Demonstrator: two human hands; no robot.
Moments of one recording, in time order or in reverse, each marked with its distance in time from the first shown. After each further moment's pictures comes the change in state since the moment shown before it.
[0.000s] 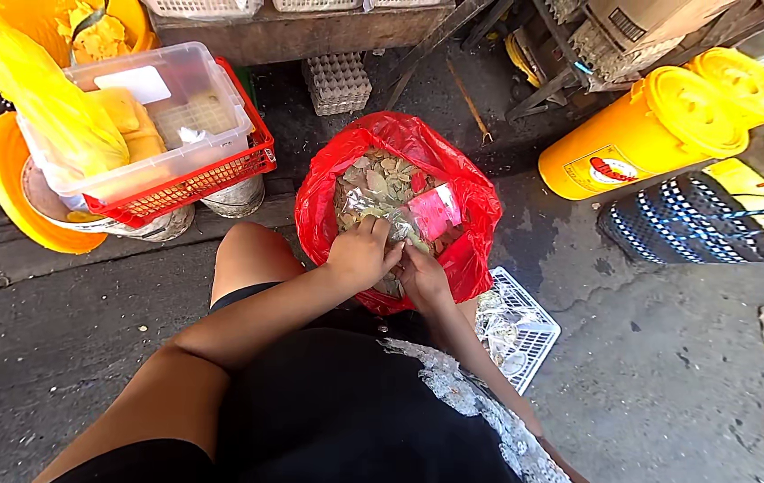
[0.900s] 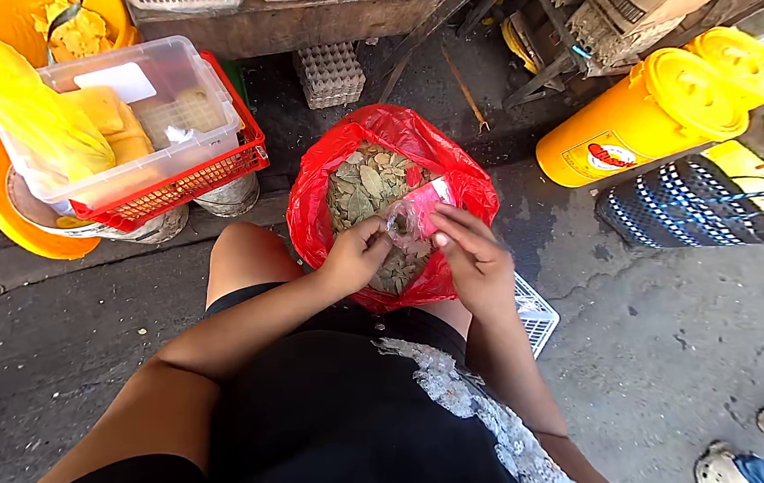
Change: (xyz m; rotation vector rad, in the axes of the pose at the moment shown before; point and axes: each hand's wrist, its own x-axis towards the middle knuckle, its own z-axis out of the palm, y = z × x) left_hand -0.009 -0.004 -0.006 -0.864 0.054 -0.011; right_hand -0.034 -0.074 -0.024 -0.893 -0.178 -0.904
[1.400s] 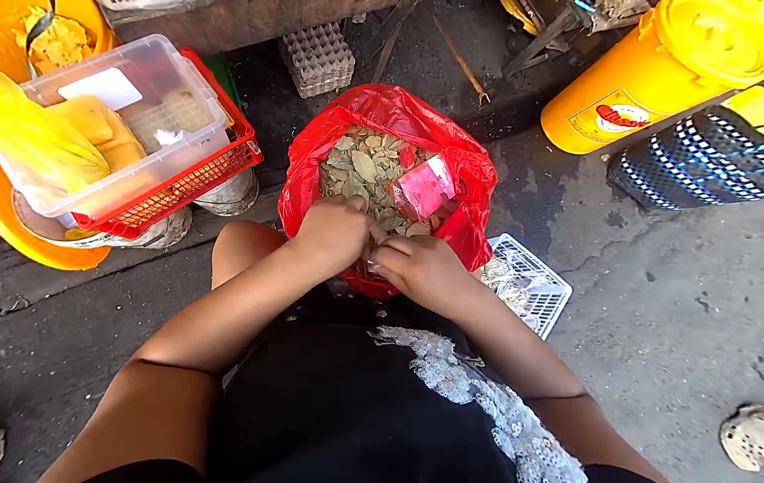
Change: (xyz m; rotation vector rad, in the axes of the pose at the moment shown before) left_hand 0.009 0.034 -0.030 1.015 -0.300 0.244; right_hand -0.006 -0.013 0.033 -0.471 -0.394 -0.406
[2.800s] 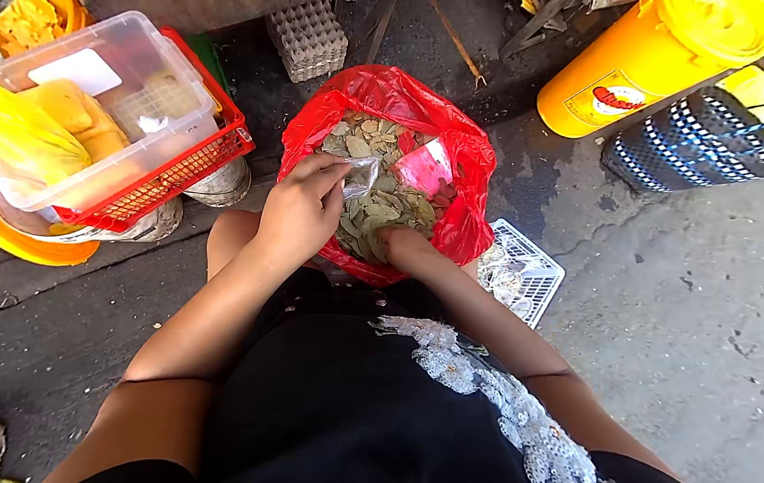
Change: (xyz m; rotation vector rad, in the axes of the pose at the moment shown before) left_hand -0.019 -0.016 -0.015 -0.228 0.489 -0.124; right_hand 0.005 0.035 0.053 0.188 -0.764 0.783
